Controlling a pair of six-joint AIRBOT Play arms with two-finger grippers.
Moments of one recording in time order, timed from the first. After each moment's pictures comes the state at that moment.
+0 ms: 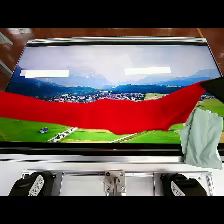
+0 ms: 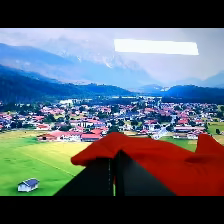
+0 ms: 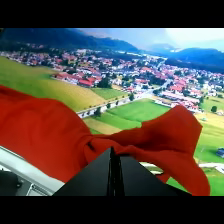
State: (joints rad) left arm 0.27 -0.65 1.75 1.17 -1.64 -1.52; right arm 0.08 -0.90 1.99 -1.07 1.77 1.71
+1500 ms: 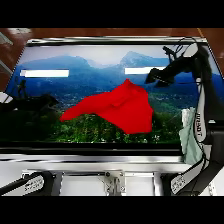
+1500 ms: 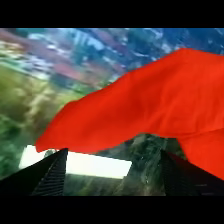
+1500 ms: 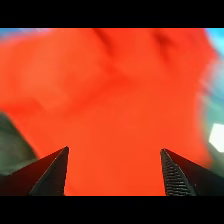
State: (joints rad) left arm 0.24 -1.24 0.95 0.97 -0.98 -1.52; right arm -0.04 -1.85 1.98 -1.12 1.57 1.49
